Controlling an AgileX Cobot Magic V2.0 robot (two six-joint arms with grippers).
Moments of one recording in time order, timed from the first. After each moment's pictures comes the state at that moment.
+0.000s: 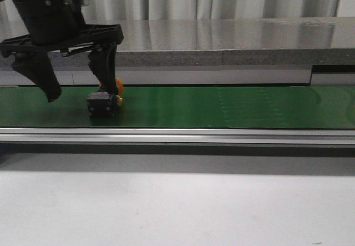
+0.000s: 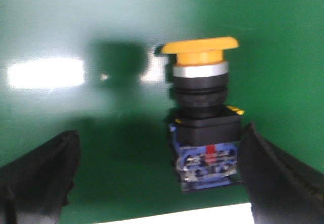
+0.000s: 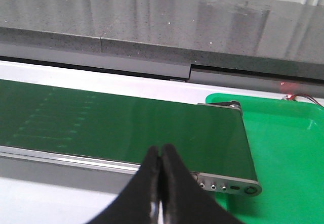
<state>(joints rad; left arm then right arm) -0.40 1.83 -1.45 -0.06 0.94 -0.26 -0.04 0.09 -0.34 0.11 0.50 -0.14</state>
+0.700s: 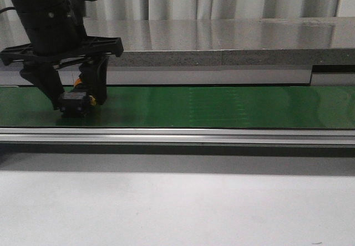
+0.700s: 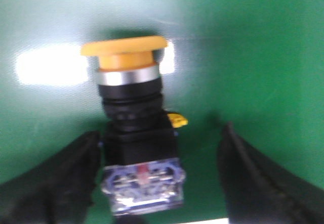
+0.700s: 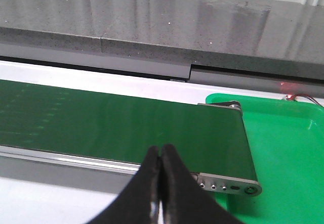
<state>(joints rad) -0.40 1.87 -1.45 -0.04 0.95 -0.26 -0.04 0.09 -0.34 0.11 0.50 -0.14</state>
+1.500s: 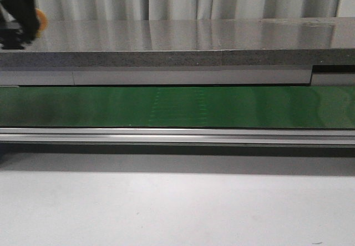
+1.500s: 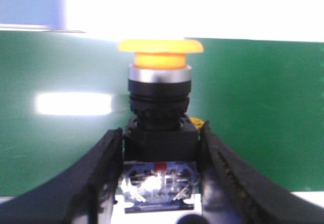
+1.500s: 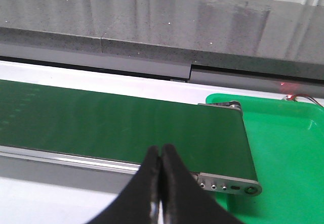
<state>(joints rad) -0.19 1.65 -1.50 0.00 1.06 -0.18 -0.04 0.09 -0.34 0.11 0.50 -0.14</state>
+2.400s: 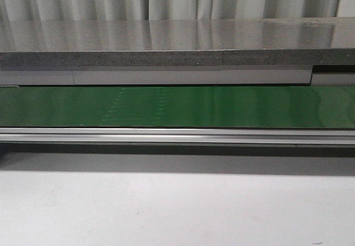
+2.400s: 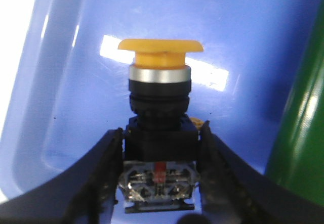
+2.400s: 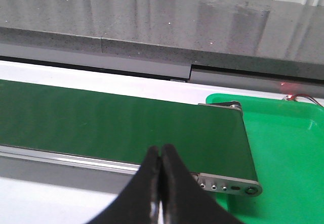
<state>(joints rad) 0.40 1.82 -1.38 -0.07 0.95 0.23 -0.04 0.09 -0.34 0.11 0.50 -0.14</state>
